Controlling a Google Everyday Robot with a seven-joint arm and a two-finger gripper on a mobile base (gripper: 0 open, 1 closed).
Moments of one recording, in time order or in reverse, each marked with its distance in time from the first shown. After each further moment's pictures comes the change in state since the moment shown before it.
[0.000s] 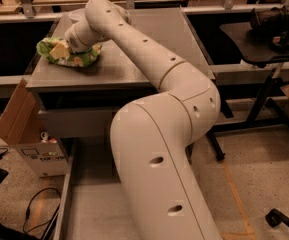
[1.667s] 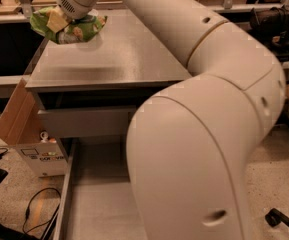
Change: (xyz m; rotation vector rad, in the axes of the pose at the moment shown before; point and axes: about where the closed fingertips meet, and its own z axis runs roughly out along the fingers) arm -0.068 0.049 -0.134 0.088 0.115 -0.153
